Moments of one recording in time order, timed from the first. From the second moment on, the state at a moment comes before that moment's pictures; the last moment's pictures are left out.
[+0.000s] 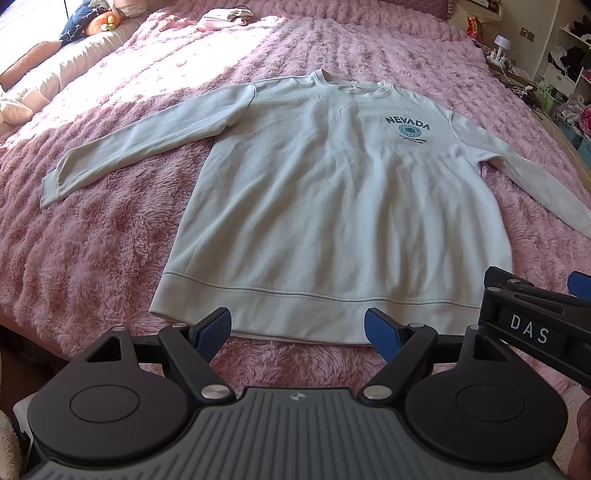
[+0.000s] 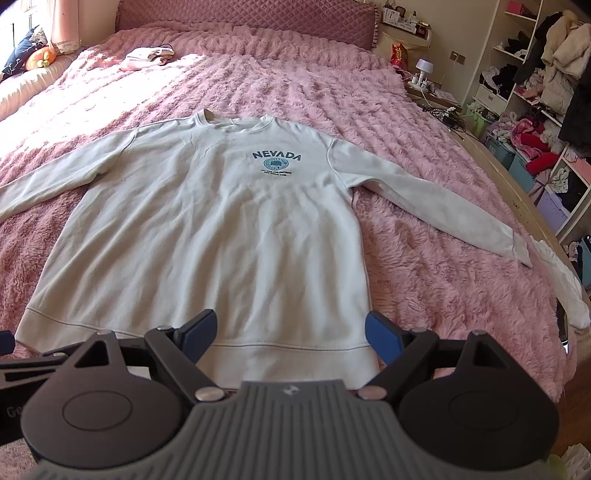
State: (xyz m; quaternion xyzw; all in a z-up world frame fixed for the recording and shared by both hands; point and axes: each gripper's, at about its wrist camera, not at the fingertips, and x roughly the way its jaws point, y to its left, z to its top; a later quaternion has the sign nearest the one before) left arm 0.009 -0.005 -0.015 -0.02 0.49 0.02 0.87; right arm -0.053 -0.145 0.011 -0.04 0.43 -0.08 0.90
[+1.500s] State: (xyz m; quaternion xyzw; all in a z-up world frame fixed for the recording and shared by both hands) left arm 0.317 -0.253 -0.116 -0.15 0.41 -0.31 0.84; right arm 0.052 -0.616 -0.147 0.40 0.14 -0.38 0.83
